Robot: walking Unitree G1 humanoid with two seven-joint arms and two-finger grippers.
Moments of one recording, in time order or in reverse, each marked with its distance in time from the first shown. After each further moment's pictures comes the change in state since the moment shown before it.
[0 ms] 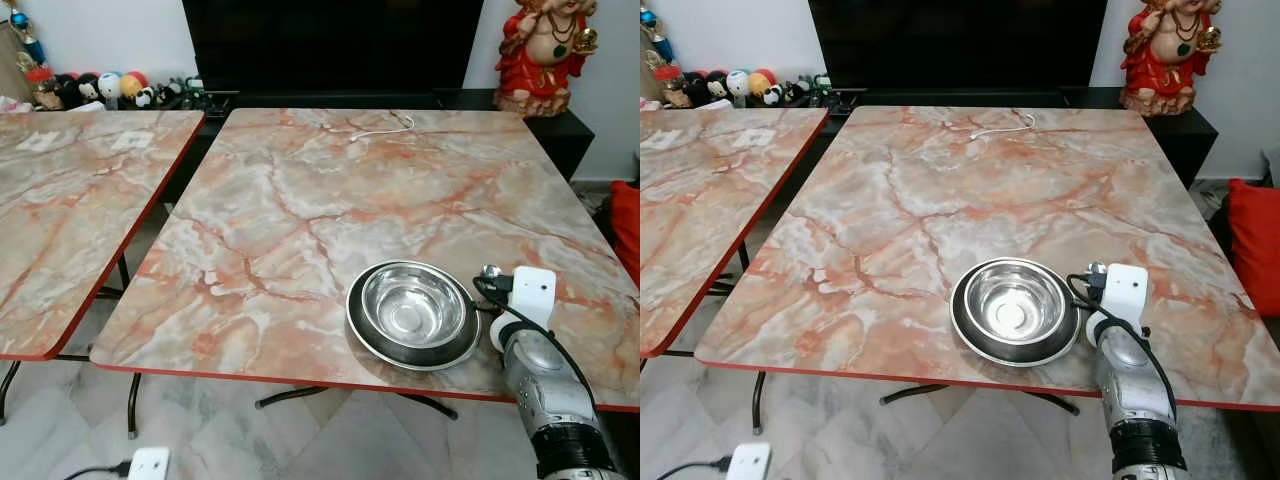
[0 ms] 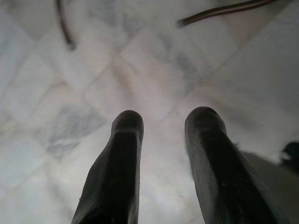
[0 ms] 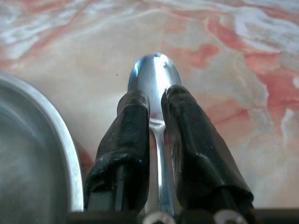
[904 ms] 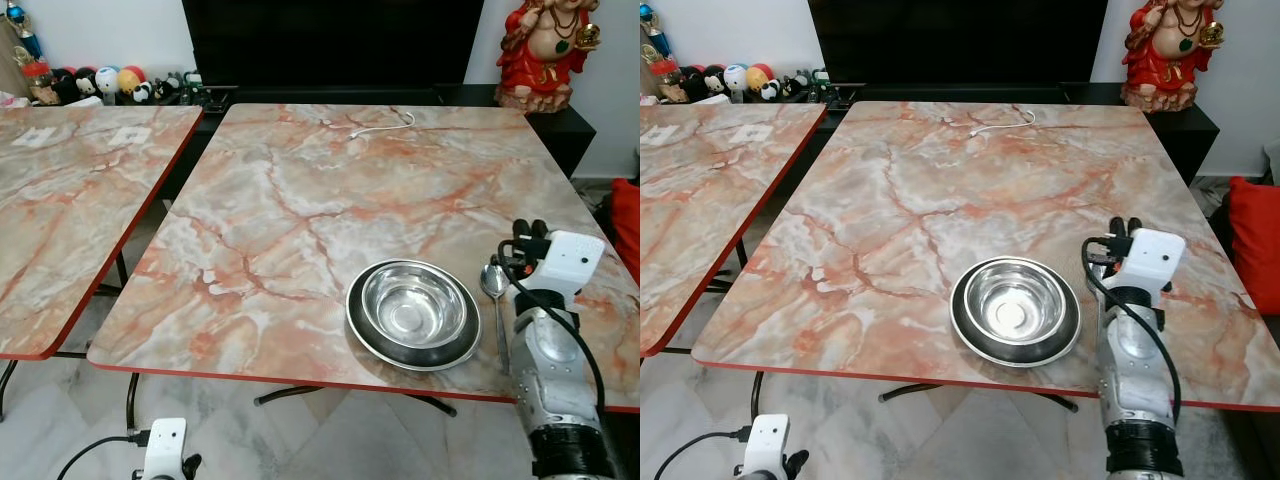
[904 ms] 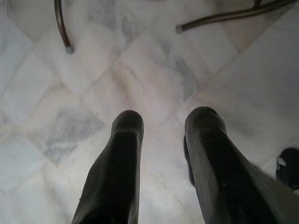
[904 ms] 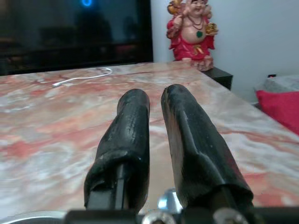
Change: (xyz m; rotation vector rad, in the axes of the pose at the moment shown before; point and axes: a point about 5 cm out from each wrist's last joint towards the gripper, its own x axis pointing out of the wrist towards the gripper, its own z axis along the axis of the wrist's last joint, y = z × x) left arm 0.002 0.002 0.008 -0.009 -0.005 0.005; right arm -0.020 0.012 0.053 0.072 -0.485 0.000
